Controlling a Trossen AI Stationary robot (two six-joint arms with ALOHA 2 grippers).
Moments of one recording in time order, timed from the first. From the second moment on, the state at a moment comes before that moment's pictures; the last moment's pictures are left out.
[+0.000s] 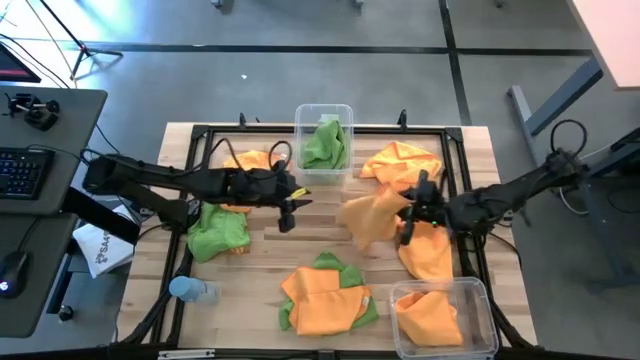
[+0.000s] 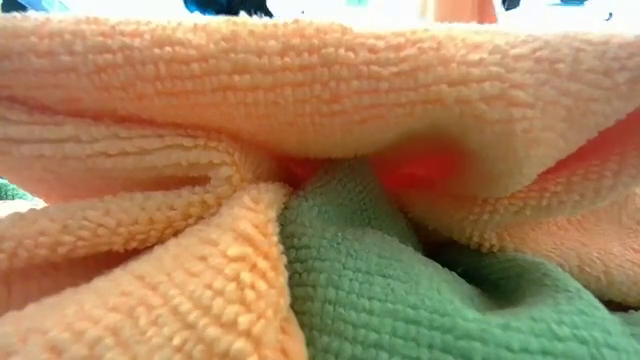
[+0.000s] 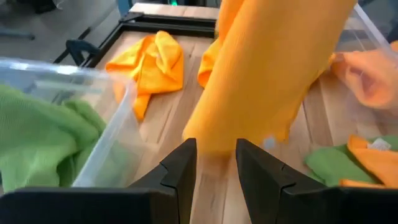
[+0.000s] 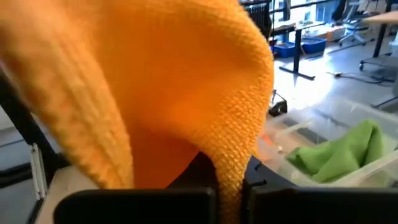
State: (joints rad) left arm -0.05 1.31 0.99 -0.21 -0.25 -0.10; right arm 0.45 0.96 0.82 -0.03 0.76 0.28
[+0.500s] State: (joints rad) left arm -0.05 1.18 0.81 -0.05 -0.25 -0.17; right arm 0.70 1.10 1.46 -0.69 0.91 0.43
